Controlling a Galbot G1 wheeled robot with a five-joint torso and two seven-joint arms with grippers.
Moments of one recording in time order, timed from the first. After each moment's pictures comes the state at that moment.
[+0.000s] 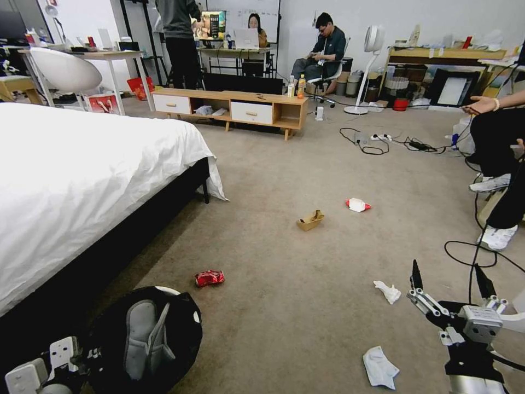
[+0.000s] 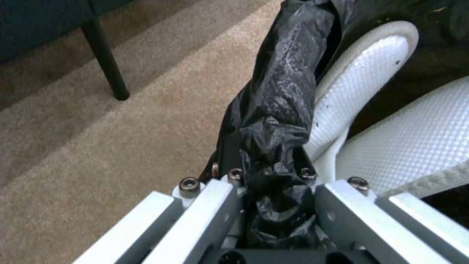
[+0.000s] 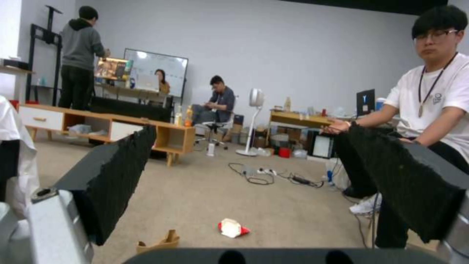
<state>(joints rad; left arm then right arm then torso) 1.63 -1.41 -0.99 -2.17 -0.58 0.74 -0.12 -1.74 1.45 0.75 2.30 0.04 0.26 0.14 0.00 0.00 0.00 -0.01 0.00</state>
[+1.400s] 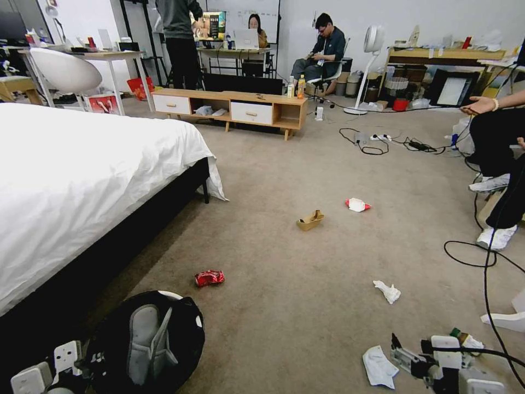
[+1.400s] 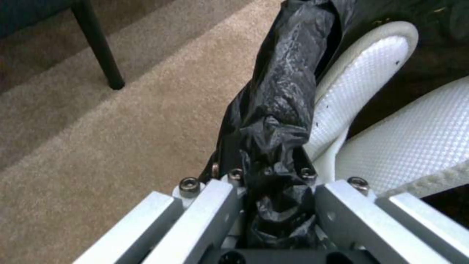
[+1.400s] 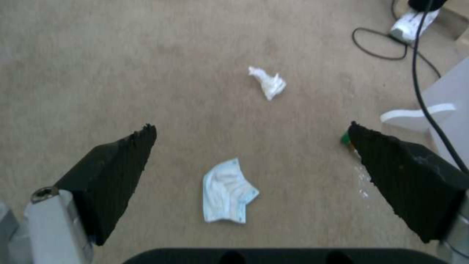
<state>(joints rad) 1.63 -1.43 -0.99 -2.15 -0.54 0.74 -0.09 -1.87 1.29 0.65 2.43 0.27 -0.64 0.33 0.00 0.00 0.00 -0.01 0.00</state>
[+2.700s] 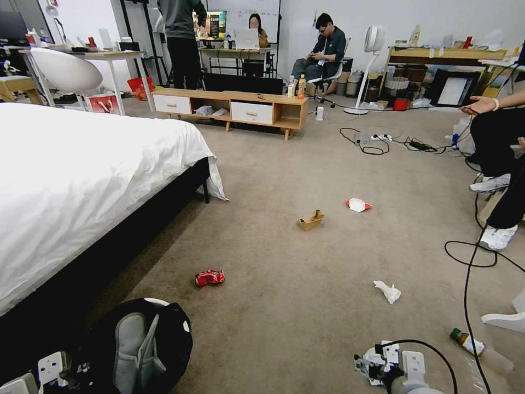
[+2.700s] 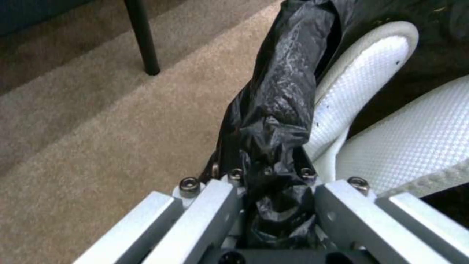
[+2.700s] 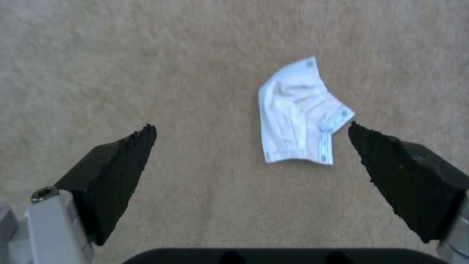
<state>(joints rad) 1.64 -1.47 -1.05 -2.11 -0.52 0.74 -0.08 -1.50 1.20 0.48 1.89 0.57 -0.74 0.37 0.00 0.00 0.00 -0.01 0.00</state>
